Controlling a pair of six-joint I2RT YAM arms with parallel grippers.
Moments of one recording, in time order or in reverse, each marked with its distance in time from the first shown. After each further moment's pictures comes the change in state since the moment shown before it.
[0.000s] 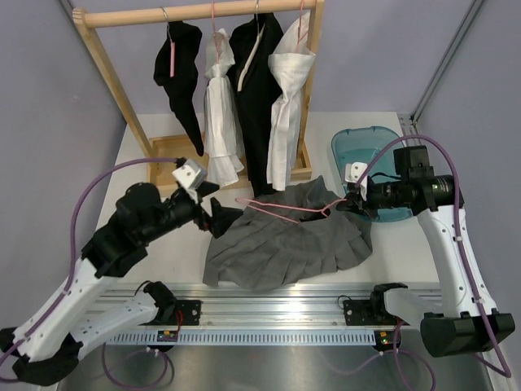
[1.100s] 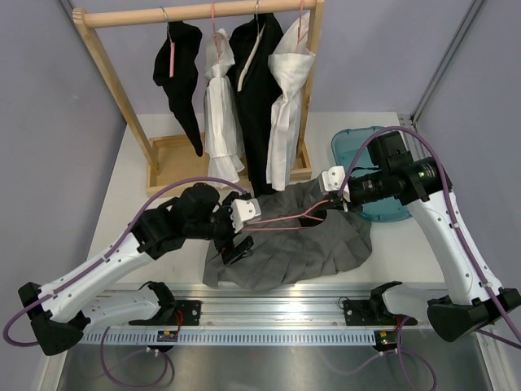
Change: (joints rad) left arm -0.144 0.284 0.007 -0.224 0.206 0.380; right arm 0.280 0.131 0.214 -0.083 0.048 -0.118
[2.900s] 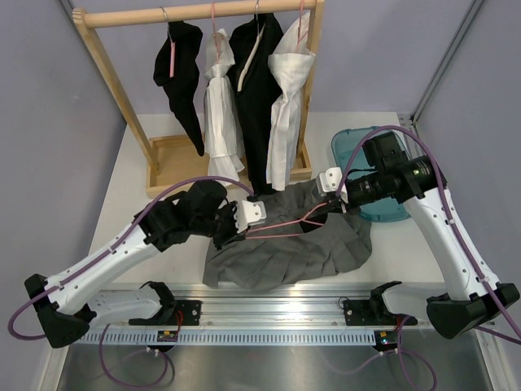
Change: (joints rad) left arm 0.000 0.081 0.076 -0.124 -0.031 0.116; right arm 0.012 0.019 -0.005 -0.032 -0.023 -0.019
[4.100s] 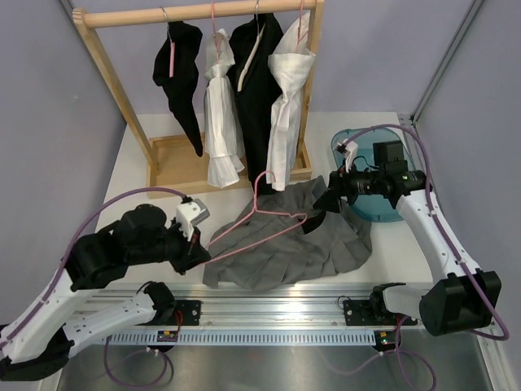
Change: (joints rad) left arm 0.000 -0.370 0.003 -0.258 -0.084 -0.552; right arm -0.216 -0.002 -0.342 0.593 -0.017 1.012
